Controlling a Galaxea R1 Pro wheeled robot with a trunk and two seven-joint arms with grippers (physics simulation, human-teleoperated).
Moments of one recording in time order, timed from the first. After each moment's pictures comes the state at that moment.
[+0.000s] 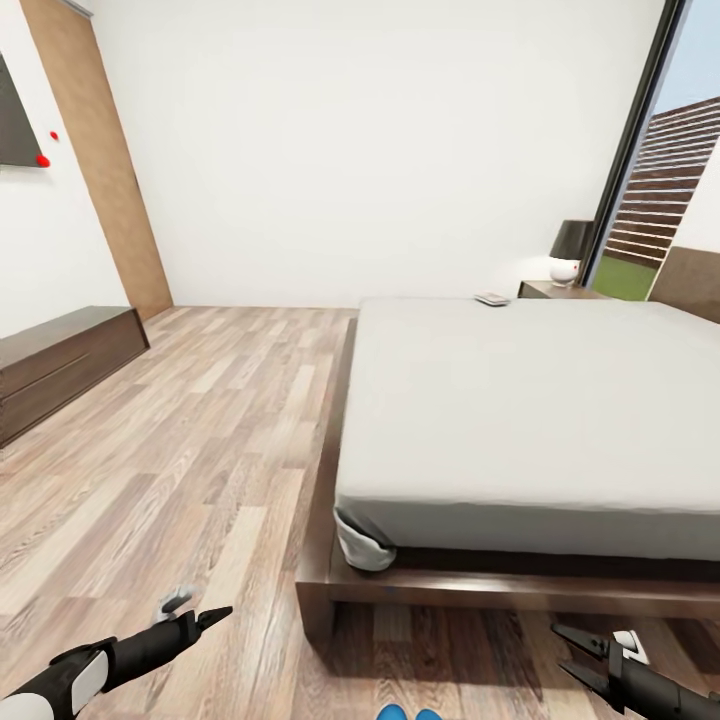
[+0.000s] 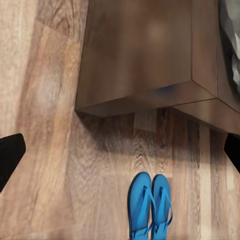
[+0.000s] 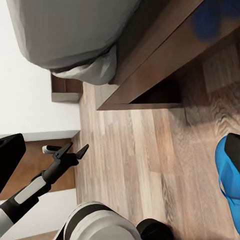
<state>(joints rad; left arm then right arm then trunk) -0.60 0.29 0.28 -0.14 0.15 0.26 -0.88 -0.44 -0.51 0.23 -0.22 -0.83 0.58 1.31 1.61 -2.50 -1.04</state>
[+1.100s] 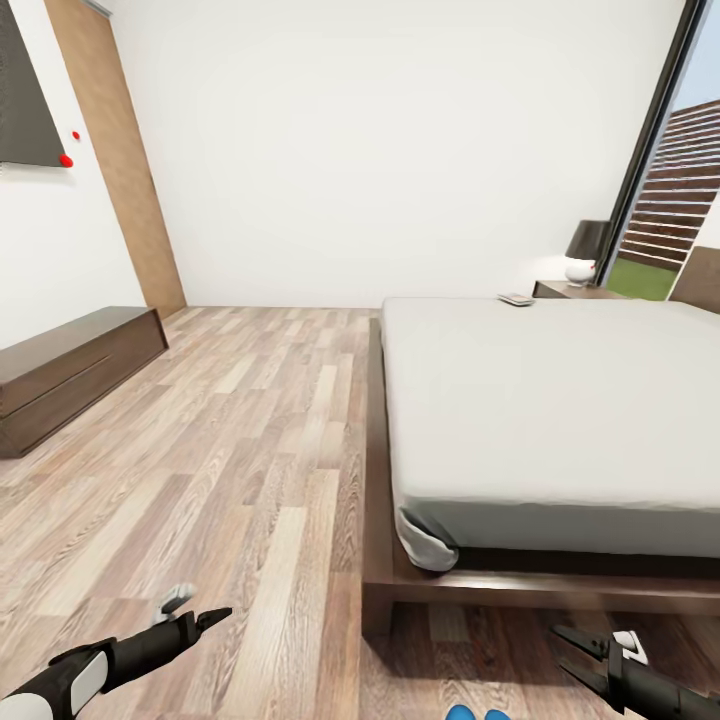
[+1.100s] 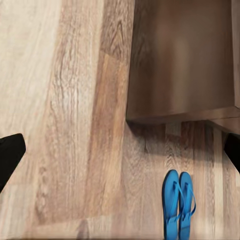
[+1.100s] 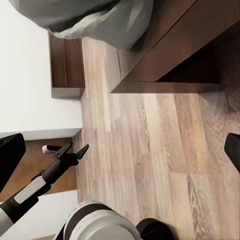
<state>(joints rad) -0.60 0.29 0.28 -0.14 0.15 0.28 -0.88 -0.44 -0.51 0.23 -0.22 -0.83 0.58 1.31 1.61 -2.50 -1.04</state>
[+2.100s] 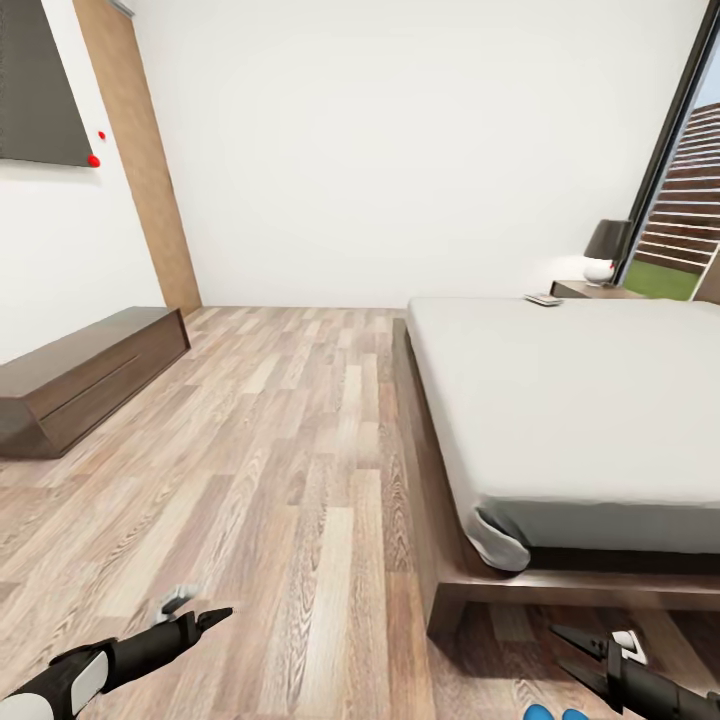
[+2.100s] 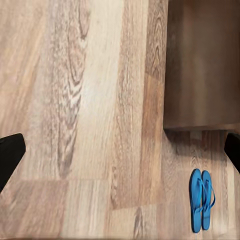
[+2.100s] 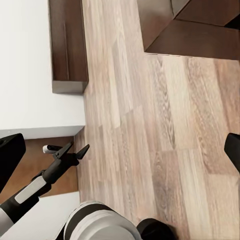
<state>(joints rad) -0.60 0.29 0.28 -0.14 0.15 0.28 -0.88 -0.44 -0.51 0.23 -0.22 -0.83 0.57 1.31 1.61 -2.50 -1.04</state>
